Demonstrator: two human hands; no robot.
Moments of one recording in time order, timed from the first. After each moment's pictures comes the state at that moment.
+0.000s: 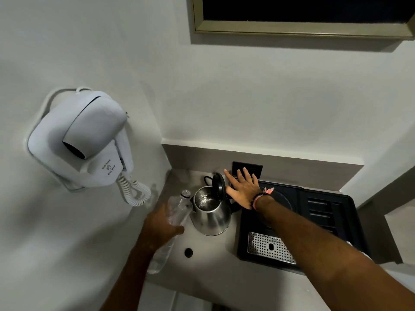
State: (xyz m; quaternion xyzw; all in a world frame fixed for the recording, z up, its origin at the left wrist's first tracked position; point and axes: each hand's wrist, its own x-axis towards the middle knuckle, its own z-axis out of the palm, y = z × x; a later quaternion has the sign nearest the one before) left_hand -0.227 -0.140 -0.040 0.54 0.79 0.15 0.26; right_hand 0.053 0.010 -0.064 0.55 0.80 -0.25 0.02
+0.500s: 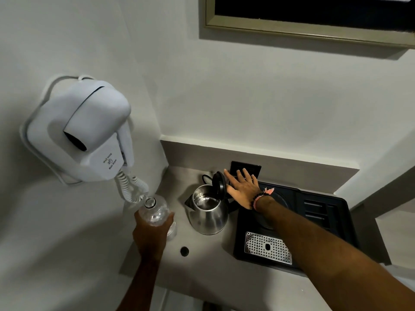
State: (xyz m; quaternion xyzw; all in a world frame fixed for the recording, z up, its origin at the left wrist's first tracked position) left_hand -0.217 -0.157 -0.090 0.30 0.84 0.44 0.11; right_hand 0.052 0.011 -0.065 0.56 0.79 -0.24 0.04
